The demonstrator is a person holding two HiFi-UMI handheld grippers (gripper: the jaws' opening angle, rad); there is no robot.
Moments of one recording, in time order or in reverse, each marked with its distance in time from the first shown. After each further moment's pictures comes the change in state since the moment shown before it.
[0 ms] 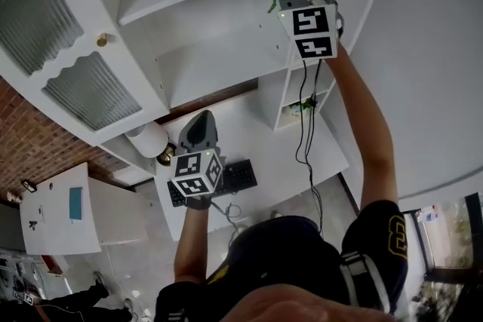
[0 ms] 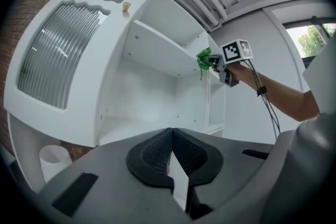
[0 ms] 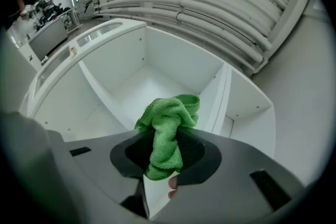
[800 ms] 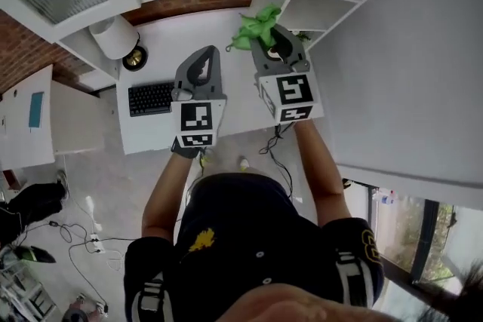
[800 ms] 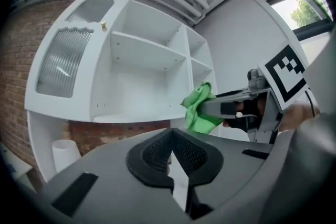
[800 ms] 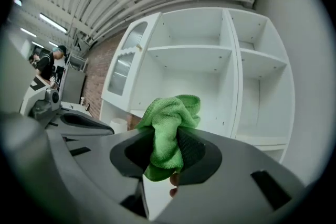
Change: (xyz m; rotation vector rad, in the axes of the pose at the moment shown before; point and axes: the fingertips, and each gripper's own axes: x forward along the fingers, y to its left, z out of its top) left arm -0.023 -0.084 -0.064 0.176 -0.007 0.104; right arm -0.220 0.207 -0.141 0.428 0.232 0.424
